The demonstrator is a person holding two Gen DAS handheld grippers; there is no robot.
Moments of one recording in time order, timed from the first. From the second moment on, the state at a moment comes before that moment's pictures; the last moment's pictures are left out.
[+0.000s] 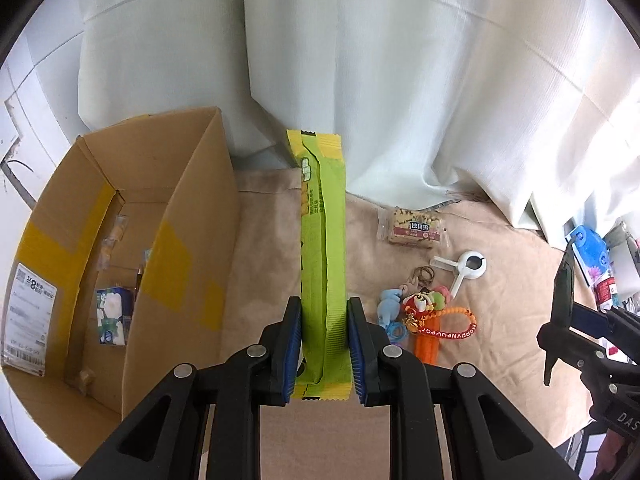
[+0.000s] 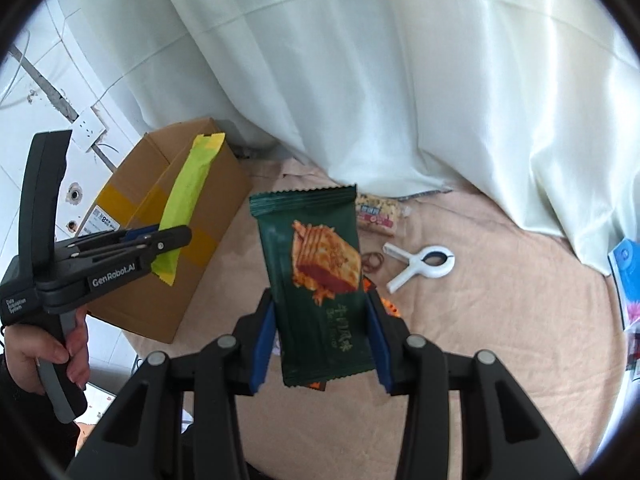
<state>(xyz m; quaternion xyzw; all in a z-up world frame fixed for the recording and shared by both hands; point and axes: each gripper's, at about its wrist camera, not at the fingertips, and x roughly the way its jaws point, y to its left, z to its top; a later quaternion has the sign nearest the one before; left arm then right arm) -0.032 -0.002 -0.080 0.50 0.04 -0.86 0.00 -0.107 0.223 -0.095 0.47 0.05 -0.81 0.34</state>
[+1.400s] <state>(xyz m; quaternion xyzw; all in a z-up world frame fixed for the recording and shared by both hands) 0.030 -0.226 -0.069 0.47 0.09 -0.86 0.17 -0.075 -0.093 -0.075 0.42 0.19 -0.72 0.52</state>
